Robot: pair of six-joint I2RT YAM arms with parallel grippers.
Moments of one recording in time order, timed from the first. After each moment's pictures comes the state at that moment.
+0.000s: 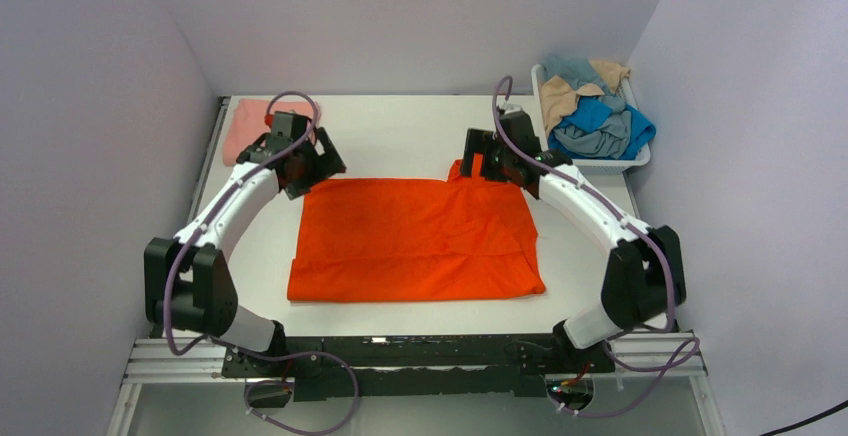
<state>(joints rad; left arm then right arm) -0.23 1.44 1.13 -0.62 -0.03 -0.70 0.41 1.47 1.12 -0.46 0.01 0.45</state>
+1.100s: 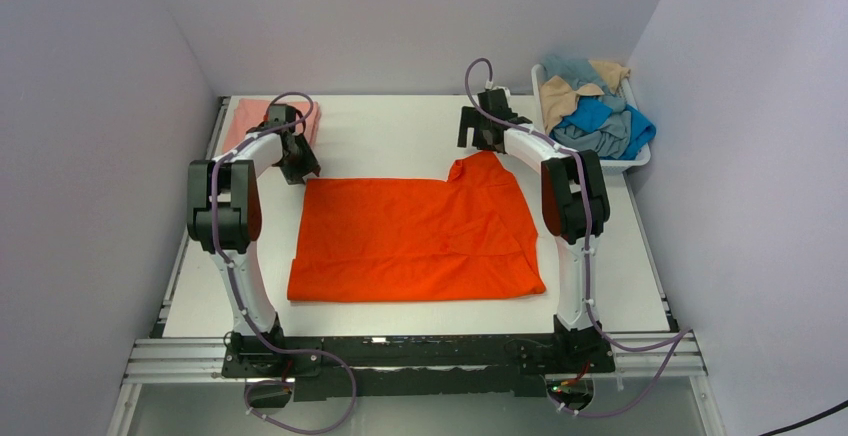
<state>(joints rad) -0.01 2.02 1.43 -0.49 0.01 -0.50 0.29 2.18 1.66 -0.28 0.15 0.33</state>
